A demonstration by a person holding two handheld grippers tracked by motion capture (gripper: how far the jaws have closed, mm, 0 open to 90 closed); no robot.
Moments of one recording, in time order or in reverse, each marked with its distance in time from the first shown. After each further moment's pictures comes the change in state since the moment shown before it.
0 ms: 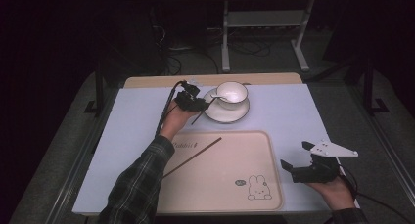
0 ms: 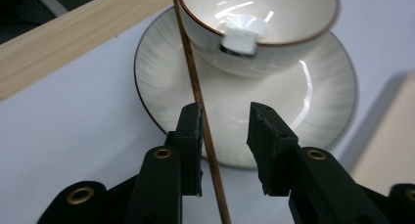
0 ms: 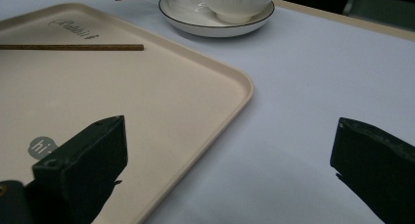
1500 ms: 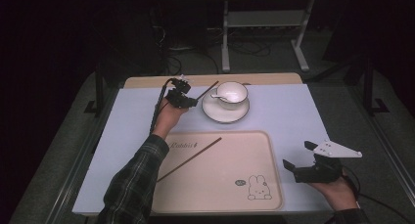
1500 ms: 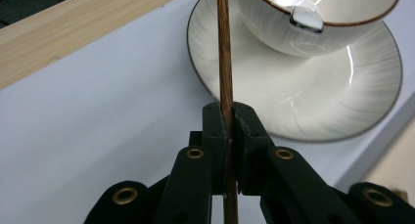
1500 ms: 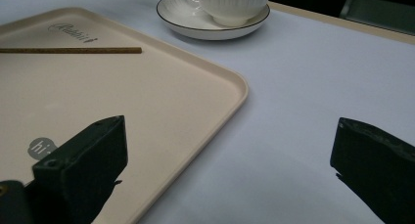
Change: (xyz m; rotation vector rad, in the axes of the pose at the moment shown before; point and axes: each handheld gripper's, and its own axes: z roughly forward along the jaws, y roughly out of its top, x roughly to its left) left arm 0.018 -0.015 -0.038 0.058 0.059 -0.081; right arm -0.003 -0.001 -0.005 -0.012 -0.004 0.005
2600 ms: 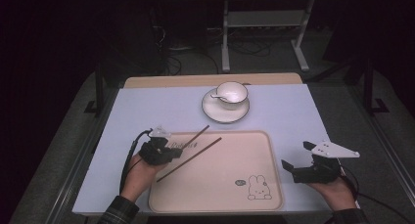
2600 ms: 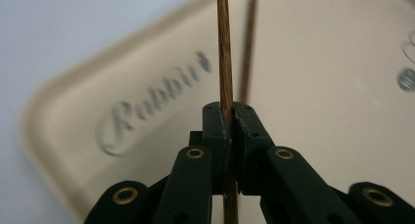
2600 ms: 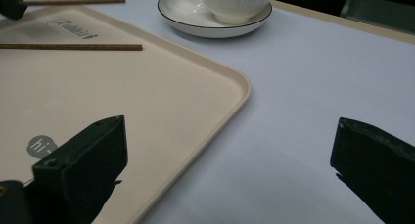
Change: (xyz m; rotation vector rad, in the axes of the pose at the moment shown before) left arm -0.081 -0.143 -0.078 0.026 -0.136 0.008; right arm 0.003 0.001 0.002 0.010 -0.004 -0.011
